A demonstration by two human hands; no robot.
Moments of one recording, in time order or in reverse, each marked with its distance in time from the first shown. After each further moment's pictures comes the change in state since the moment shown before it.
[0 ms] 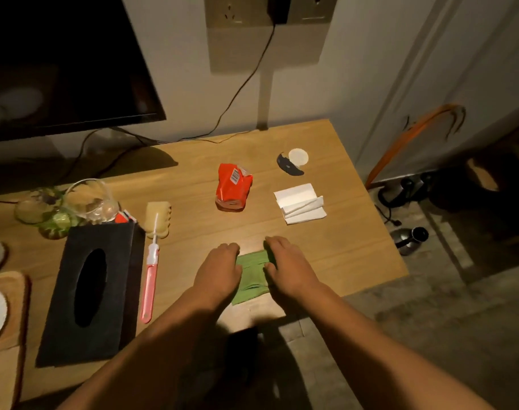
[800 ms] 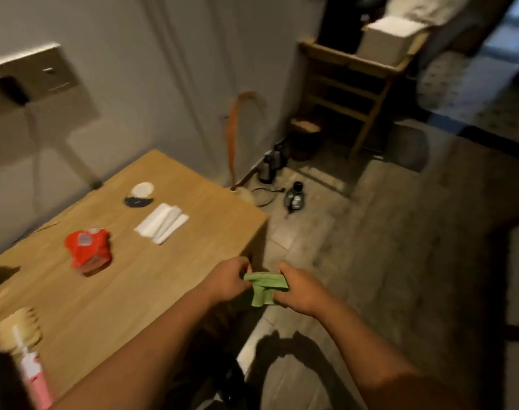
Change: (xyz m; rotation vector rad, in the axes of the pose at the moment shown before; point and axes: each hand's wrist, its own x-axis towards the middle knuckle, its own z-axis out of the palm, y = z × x) left_hand -0.060 0.194 0.040 0.157 -0.484 0.661; right_hand -0.226 0.123 -0.009 0.388 0.218 0.434
